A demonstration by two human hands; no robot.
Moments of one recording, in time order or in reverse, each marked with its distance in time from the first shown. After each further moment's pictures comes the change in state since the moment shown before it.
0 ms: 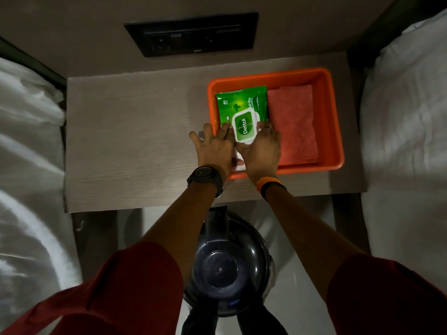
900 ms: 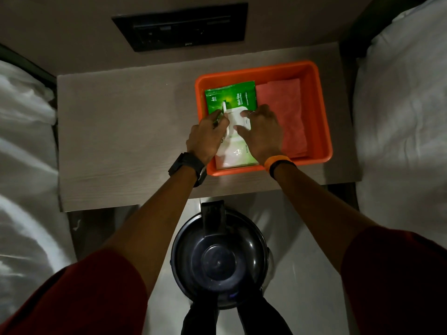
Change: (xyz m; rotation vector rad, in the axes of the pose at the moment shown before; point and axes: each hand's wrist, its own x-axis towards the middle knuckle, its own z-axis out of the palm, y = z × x) left_hand 0.009 -0.009 -0.020 -0.954 -0.045 -0.250; right_hand 0.030 0.007 -0.017 -0.211 -0.130 -0.163
